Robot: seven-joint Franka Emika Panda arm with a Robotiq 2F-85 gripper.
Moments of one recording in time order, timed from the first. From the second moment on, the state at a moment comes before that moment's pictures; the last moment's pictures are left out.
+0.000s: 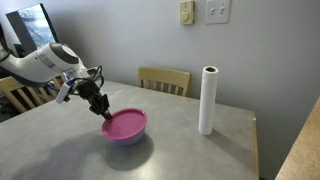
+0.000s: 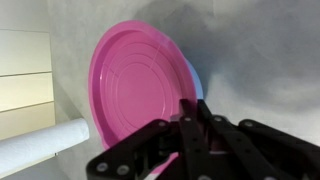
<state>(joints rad) 0.21 0.46 -0.01 -2.04 -0.81 2.13 0.68</state>
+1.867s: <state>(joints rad) 0.18 0.35 0.05 -2.09 -0.53 2.27 0.32</state>
